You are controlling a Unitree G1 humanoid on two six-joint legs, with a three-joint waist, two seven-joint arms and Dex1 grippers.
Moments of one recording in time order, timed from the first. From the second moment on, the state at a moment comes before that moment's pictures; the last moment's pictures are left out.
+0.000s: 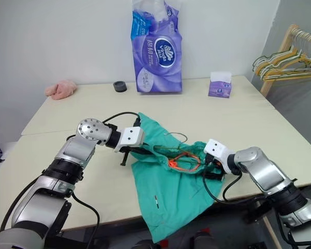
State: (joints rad) left arm -0.75 0.58 -0.29 0.45 0.04 -0.11 -1.40; right arm -0.48 -0.75 0.42 -0.11 0.15 0.75 0.88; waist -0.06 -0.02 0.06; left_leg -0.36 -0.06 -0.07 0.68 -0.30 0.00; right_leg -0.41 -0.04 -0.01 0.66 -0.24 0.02
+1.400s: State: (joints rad) left arm -0.84 0.62 -0.19 0.72 -0.09 0.02 -1.44; right arm -0.41 -0.84 0.28 -0.38 0.24 0.87 0.96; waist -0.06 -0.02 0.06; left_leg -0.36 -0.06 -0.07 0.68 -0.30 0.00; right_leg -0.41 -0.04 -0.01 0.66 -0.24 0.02
